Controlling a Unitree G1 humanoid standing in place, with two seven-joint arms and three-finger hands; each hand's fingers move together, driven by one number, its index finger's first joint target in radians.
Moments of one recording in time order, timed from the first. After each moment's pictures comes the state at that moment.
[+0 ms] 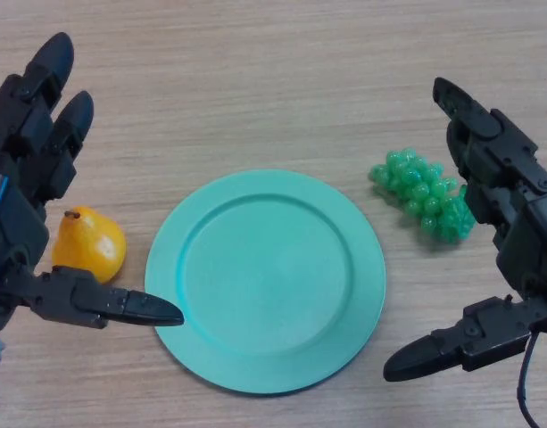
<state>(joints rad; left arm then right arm) 0.03 0.26 0.25 -0.80 -0.24 0.48 -0.19 0.04 -0.22 0.04 -0.88 0.05 0.58 0.23</state>
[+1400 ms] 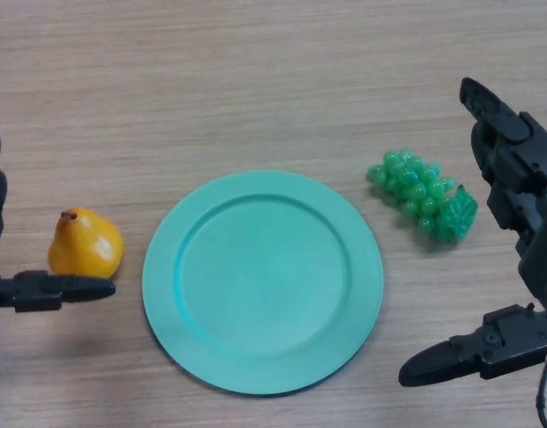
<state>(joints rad) -0.17 0.35 0.22 0.30 -0.05 -0.13 -0.01 0.08 -0.22 0.00 -0.93 0.05 0.59 0.22</state>
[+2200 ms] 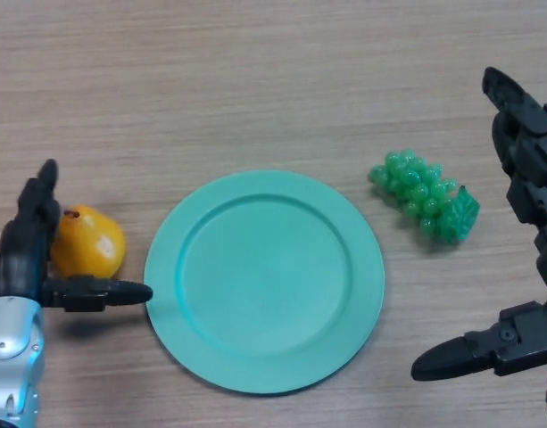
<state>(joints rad) -0.38 0.33 0.09 0.76 -0.05 -0.29 0.02 0.09 -0.22 -0.04 -0.96 0.05 0.59 0.22</state>
